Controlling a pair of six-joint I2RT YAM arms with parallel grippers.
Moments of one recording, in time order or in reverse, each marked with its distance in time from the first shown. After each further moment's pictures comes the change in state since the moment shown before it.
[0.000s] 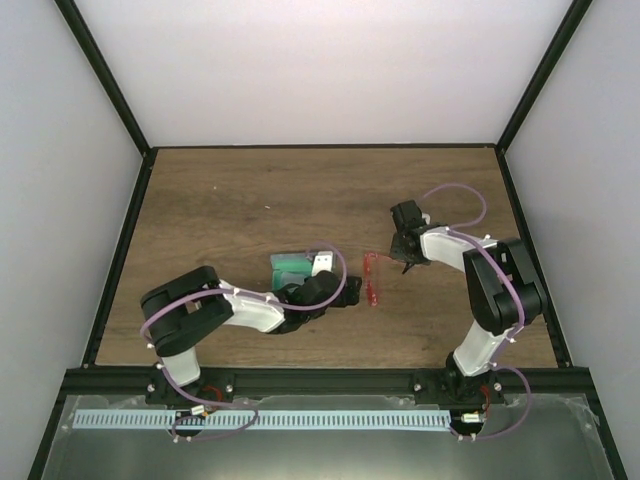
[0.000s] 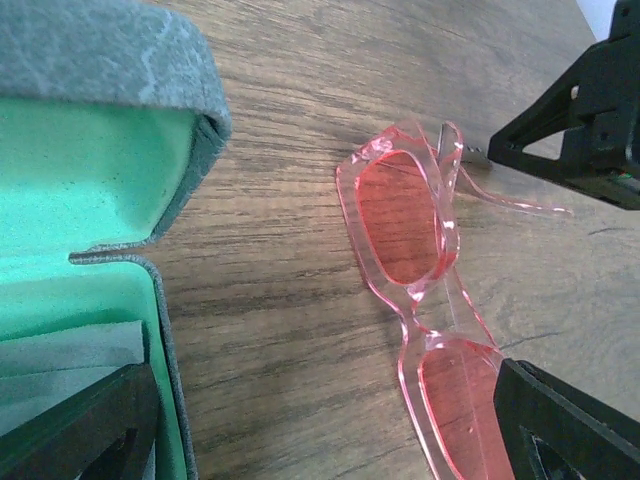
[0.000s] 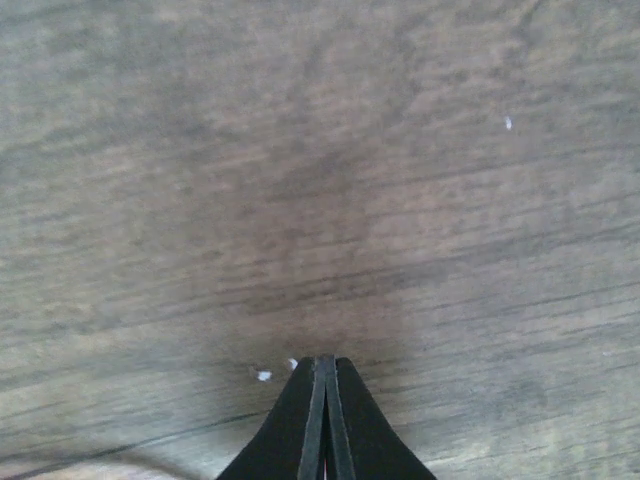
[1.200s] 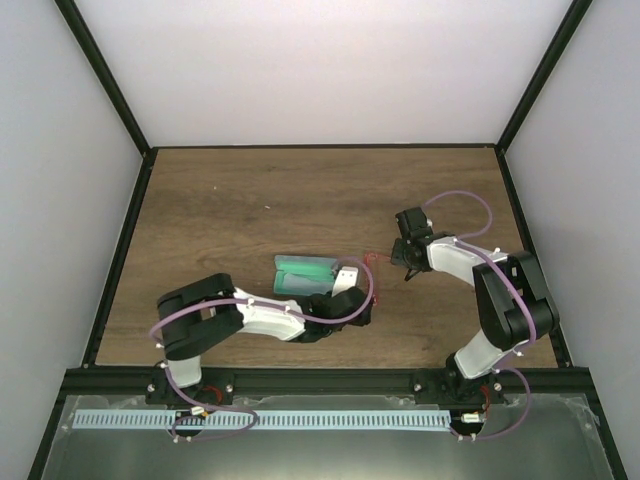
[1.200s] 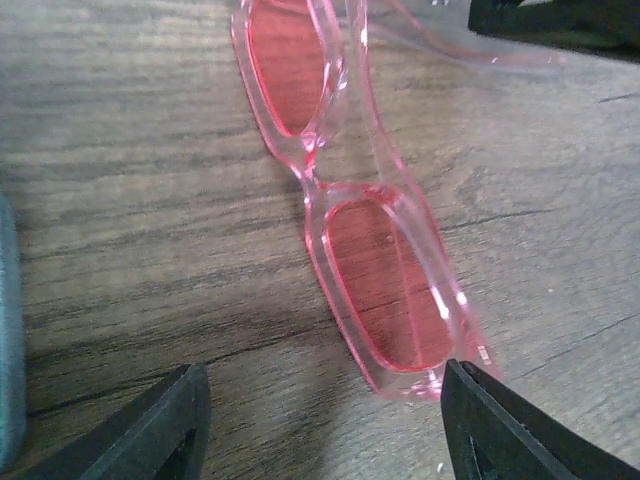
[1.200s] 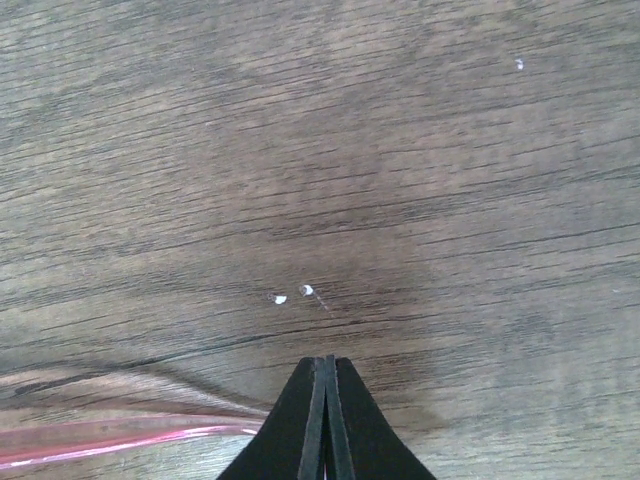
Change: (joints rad) left arm -0.153 0.043 0.164 -0.268 -0.071 -0.010; right arm 0.000 -0.106 -0.111 0.050 -0.070 -0.002
